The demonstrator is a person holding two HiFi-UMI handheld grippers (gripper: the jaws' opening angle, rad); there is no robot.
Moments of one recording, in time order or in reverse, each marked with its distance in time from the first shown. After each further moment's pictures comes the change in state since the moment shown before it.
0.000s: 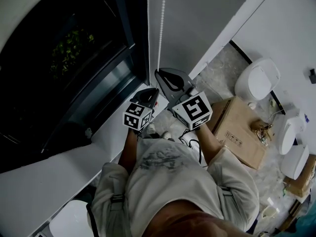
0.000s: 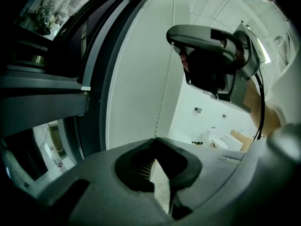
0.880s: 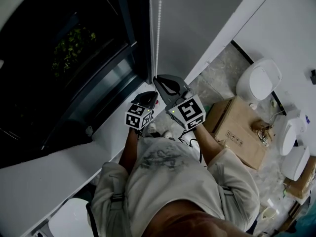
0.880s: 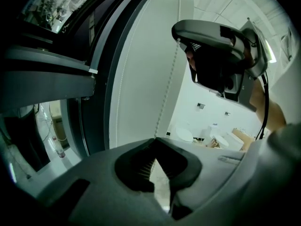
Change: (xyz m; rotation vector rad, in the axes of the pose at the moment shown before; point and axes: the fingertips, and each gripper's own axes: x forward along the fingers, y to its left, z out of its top) left arm 0.001 0.008 -0.046 -0.035 0.061 0.033; right arm 0.001 0.021 -0.039 0.010 0.052 0.038
